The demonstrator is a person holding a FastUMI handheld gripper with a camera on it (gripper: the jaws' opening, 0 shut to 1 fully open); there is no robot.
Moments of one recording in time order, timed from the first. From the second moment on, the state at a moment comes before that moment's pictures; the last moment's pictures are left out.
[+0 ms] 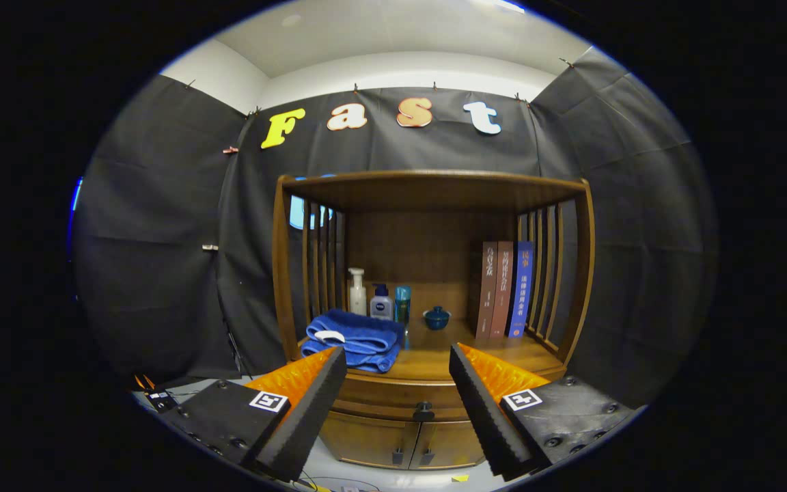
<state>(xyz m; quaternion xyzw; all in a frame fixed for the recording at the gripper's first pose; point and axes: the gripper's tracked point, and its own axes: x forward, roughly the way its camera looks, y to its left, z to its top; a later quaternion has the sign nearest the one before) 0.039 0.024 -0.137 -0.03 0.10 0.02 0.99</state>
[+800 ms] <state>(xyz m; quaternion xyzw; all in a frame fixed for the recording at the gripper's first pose) 0.104 -0.030 -0.323 -0.01 0.22 -0.04 0.98</state>
